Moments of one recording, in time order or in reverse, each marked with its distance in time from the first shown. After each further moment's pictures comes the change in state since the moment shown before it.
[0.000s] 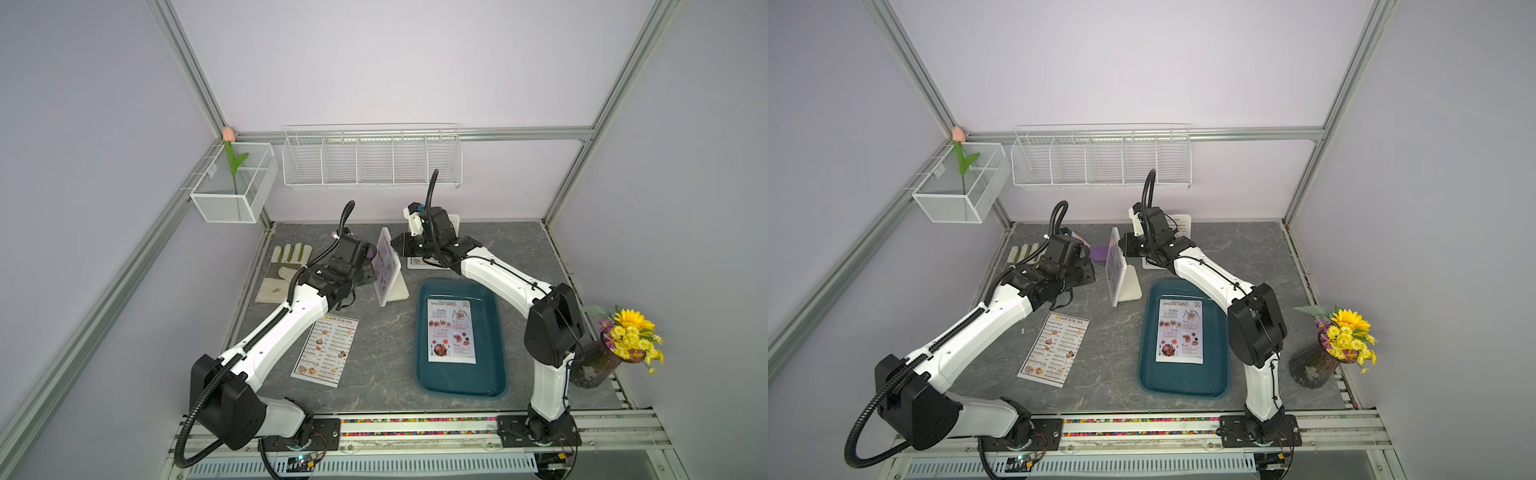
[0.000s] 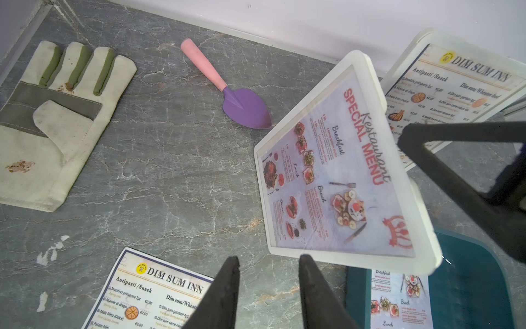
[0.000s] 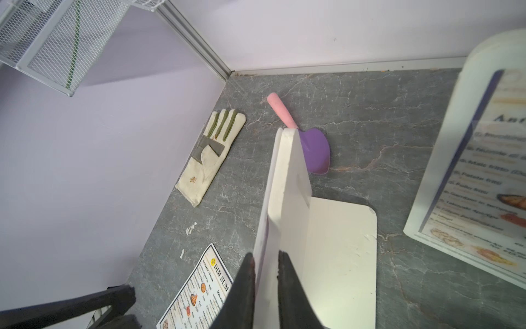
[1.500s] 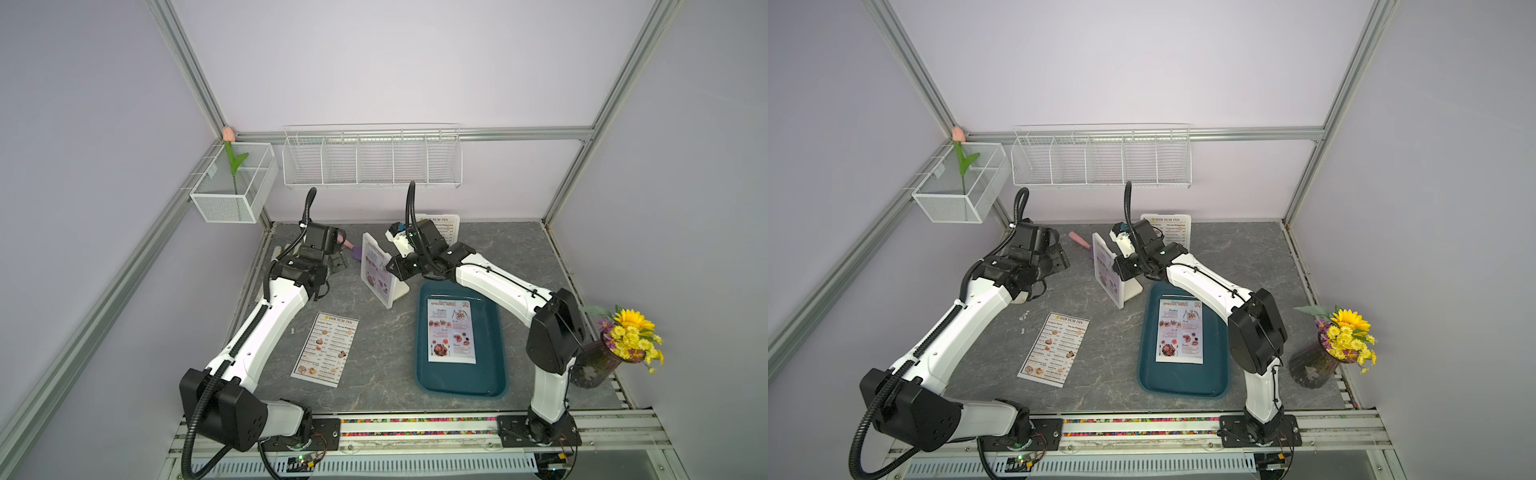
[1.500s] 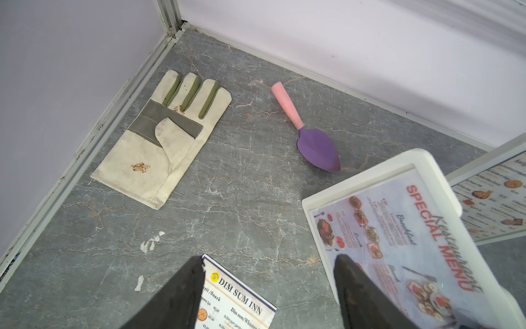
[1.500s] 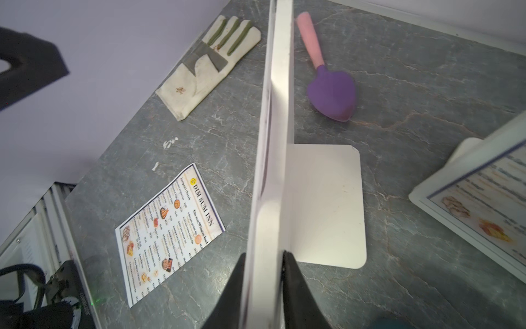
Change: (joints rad) left arm 0.210 -0.022 0.074 -0.108 -0.072 0.027; right arm 0.090 -0.011 -0.004 -0.217 -0.039 -0.354
